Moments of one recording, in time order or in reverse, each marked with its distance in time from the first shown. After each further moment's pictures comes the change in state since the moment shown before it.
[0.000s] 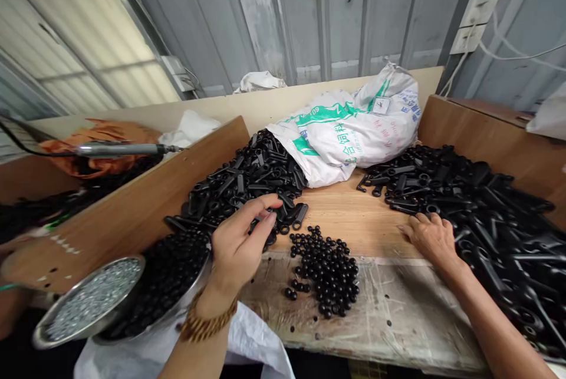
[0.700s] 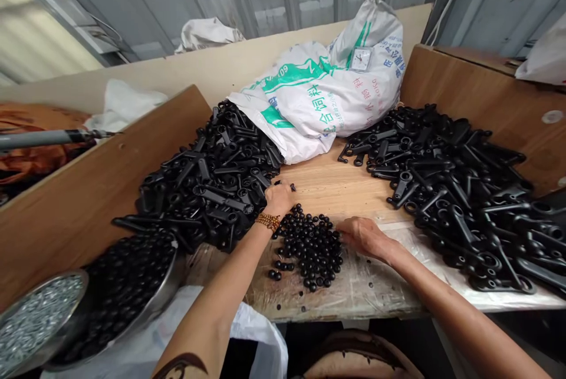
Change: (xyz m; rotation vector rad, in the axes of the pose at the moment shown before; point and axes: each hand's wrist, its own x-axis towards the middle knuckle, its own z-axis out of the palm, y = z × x) left_hand 0.045 -0.090 0.186 0.581 -0.656 -0.271; right_hand -0.023 -0.097 -0.036 0.521 -0.540 -0.387
